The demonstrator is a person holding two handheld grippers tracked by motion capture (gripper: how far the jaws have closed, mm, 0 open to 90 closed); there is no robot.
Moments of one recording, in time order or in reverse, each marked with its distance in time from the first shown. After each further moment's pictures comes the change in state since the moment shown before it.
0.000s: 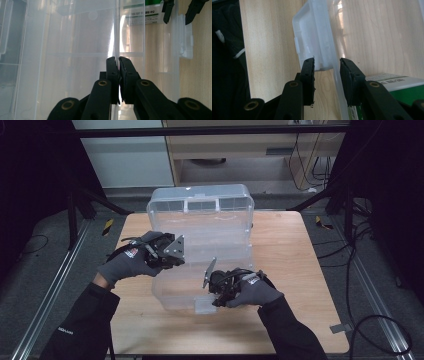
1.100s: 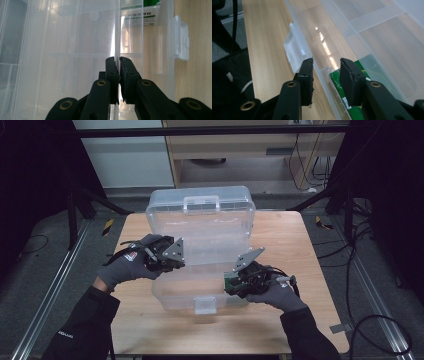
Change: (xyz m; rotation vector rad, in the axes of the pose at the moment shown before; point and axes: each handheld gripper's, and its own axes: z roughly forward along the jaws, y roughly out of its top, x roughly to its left) left arm -0.008 -0.003 0.002 -0.015 -0.054 -0.041; right arm -0.003 -0.063 -0.054 -0.386 -0.089 0.212
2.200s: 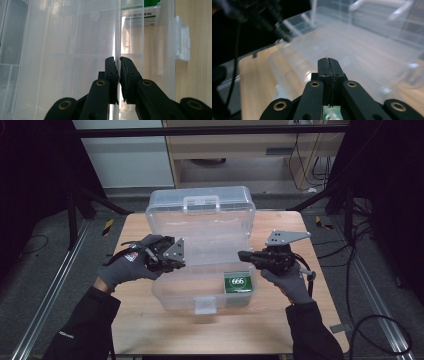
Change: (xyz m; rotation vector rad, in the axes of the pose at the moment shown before) left arm -0.001 0.001 0.001 -0.007 -0.002 0.007; right arm -0.028 0.001 -0.063 -0.450 -0.136 0.162
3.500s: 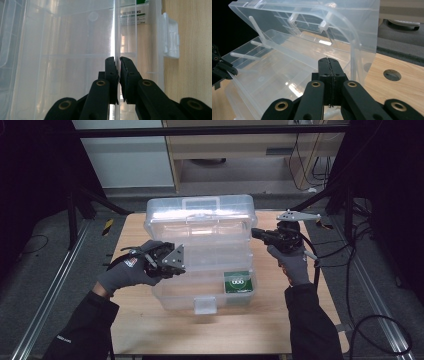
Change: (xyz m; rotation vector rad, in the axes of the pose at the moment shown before) left arm -0.011 -0.003 0.005 -0.023 -0.029 0.037; right arm -0.052 0.012 0.002 -0.034 -0.190 0.161
